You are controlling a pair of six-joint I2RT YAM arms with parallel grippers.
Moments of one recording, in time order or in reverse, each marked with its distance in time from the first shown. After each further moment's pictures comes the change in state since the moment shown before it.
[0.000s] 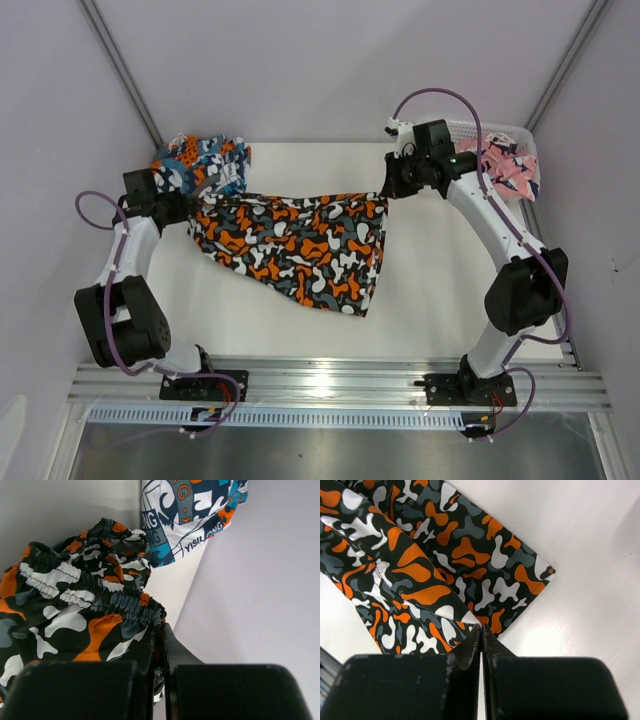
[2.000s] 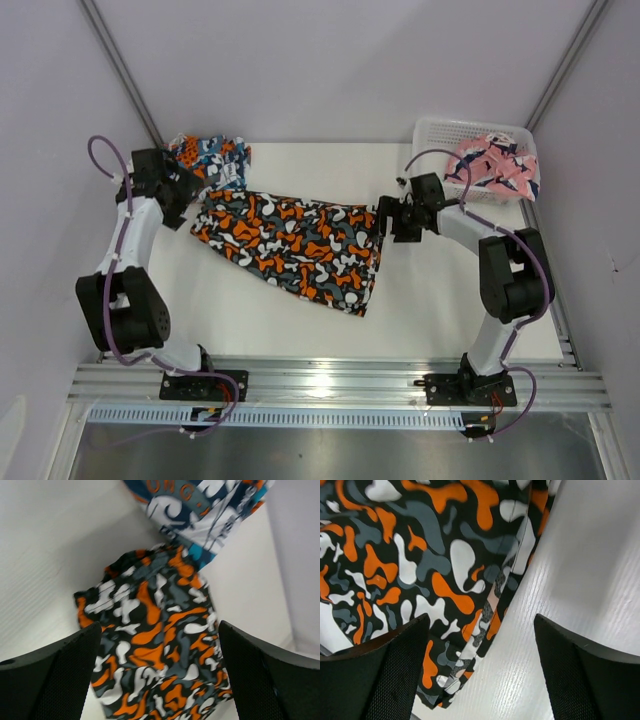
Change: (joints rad) left arm -0.089 0.133 0.273 -0.180 -0.177 0.637; right arm -0.068 0.103 -0.435 0.386 -0.050 0.304
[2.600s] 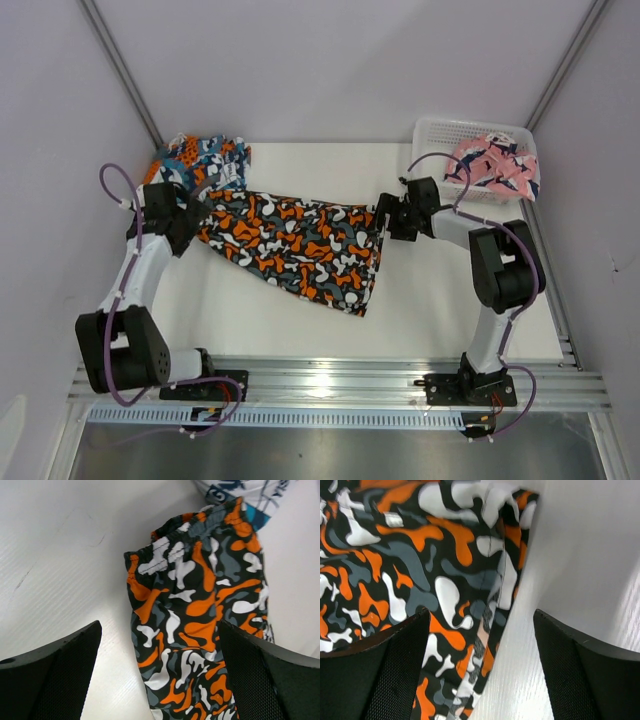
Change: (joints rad) left arm -0.037 -0.238 -0.396 0.133 -0.070 0.076; right arm 0.008 0.068 -0.092 0.227 0.062 0.141
